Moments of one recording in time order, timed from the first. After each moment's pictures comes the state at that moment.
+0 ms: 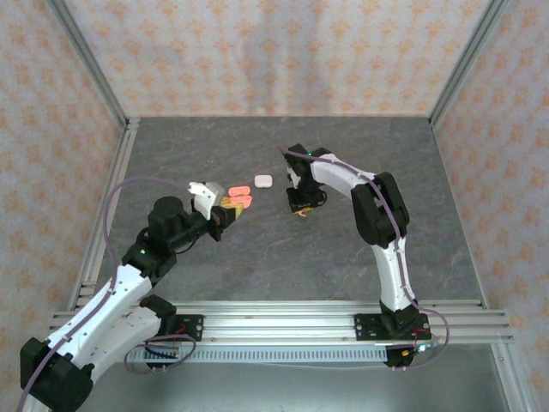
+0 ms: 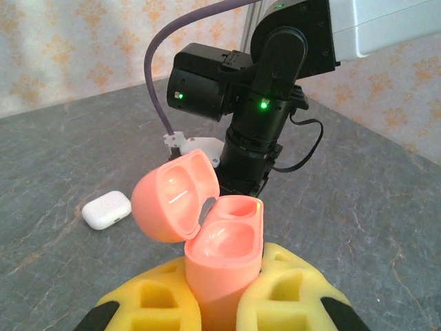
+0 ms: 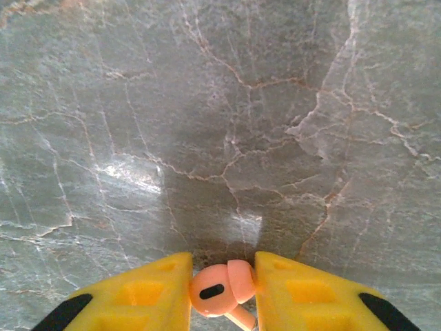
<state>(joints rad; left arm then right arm) -0.41 0.79 0.57 -0.05 0.35 -0.07 0.53 2.18 1.69 -1.01 -0.13 0.22</state>
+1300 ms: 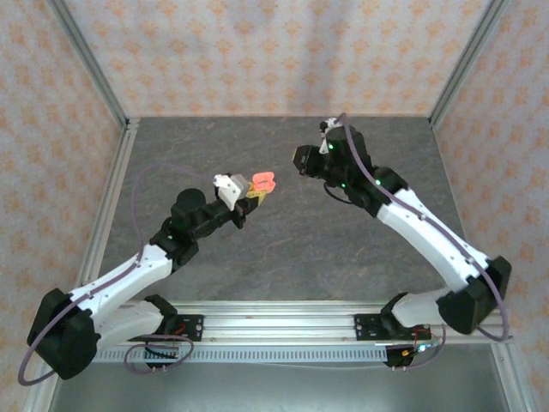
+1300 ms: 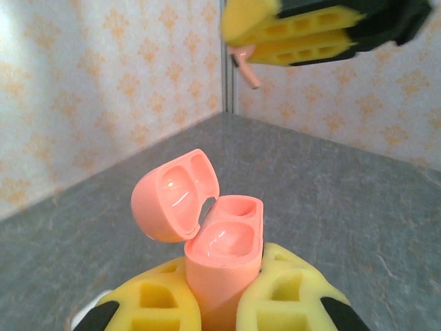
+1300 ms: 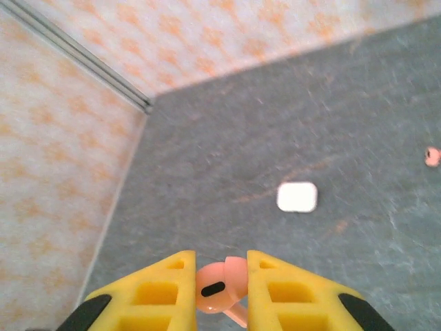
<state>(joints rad) -0.54 1.07 0.62 0.36 0.27 0.06 0.65 1.29 1.32 -0.45 0.01 0.68</state>
